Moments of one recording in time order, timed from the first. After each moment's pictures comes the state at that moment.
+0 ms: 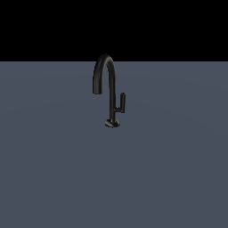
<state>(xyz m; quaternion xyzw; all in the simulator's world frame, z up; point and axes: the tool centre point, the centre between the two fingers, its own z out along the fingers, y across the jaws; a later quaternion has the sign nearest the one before) -0.250 0.010 0.487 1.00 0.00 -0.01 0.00</state>
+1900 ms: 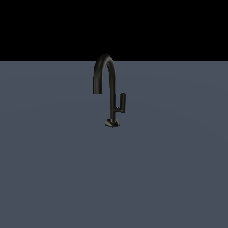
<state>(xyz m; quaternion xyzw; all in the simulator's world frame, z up) -0.094 0.008 0.442 0.94 -0.20 -0.17 -0.19</state>
